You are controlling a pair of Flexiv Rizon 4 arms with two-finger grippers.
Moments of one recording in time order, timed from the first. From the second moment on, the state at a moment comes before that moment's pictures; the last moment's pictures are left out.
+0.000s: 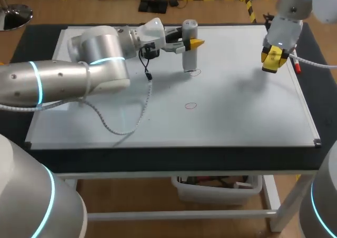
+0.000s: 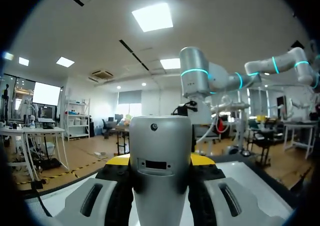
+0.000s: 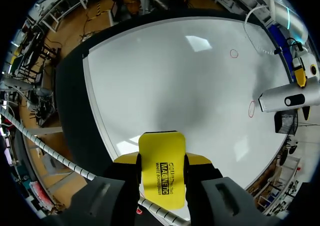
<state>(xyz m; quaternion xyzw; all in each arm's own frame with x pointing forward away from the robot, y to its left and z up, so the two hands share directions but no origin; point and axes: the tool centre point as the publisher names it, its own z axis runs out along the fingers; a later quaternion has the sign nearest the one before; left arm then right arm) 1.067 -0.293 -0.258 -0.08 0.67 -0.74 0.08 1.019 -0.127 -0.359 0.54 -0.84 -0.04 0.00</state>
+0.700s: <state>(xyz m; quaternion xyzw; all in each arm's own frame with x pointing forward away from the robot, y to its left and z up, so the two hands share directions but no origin) 1.078 -0.312 -0.279 -0.07 0.67 -0.73 0.08 1.019 -0.127 -0.359 0.54 -0.84 -0.04 0.00</state>
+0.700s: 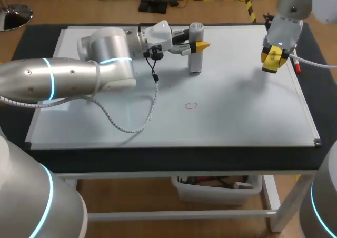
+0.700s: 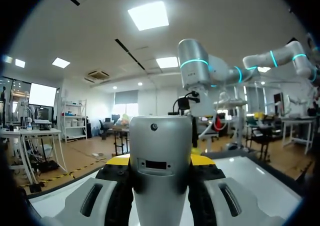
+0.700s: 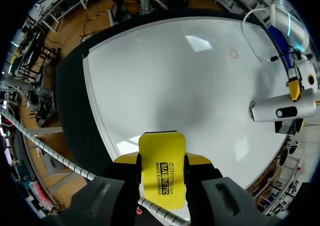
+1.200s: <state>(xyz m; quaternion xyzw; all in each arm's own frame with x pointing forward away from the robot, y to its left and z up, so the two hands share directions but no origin) 1.075 -0.311 -0.282 -0.06 0.67 -0.74 0.08 1.019 -0.127 -0.359 0.54 -0.84 -0.04 0.00</state>
